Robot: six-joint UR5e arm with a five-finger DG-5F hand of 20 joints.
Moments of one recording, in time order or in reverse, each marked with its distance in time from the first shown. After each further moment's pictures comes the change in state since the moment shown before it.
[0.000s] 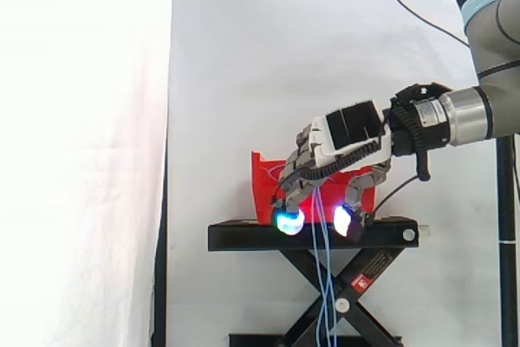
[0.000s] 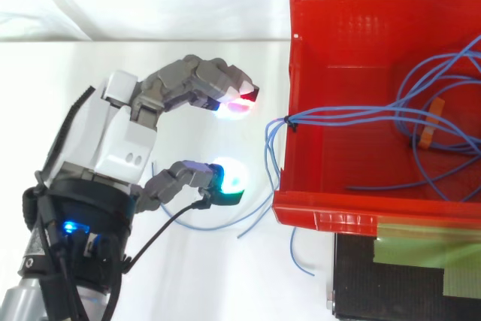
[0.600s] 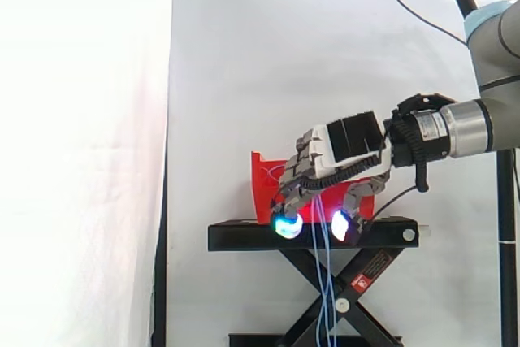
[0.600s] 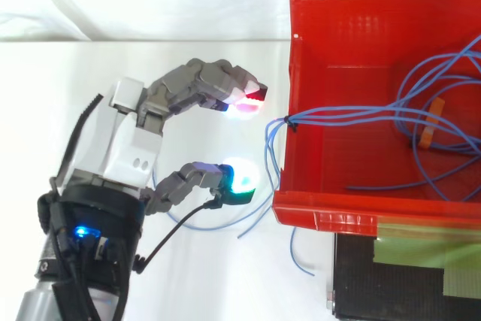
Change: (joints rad) arm -0.004 0.000 -0.049 0.074 0.000 -0.061
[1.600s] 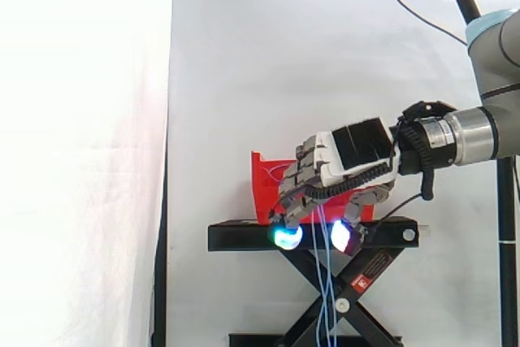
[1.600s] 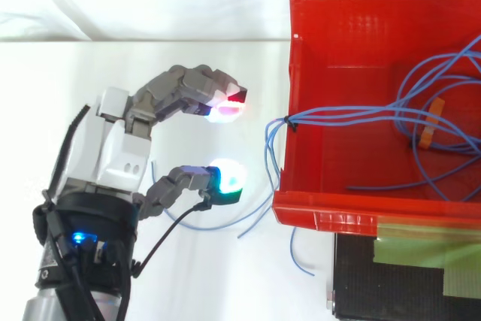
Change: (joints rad) arm -0.008 0.000 -0.024 0.010 -0.101 0.001
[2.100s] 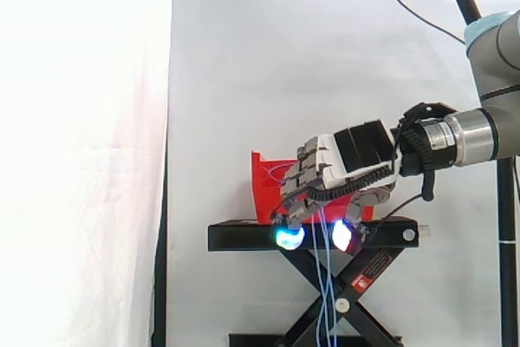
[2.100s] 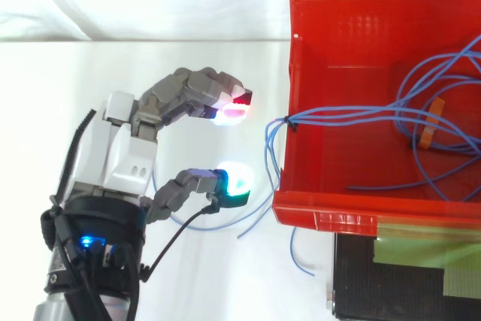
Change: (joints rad) arm -0.014 0.000 0.000 -0.009 -0.021 -0.028
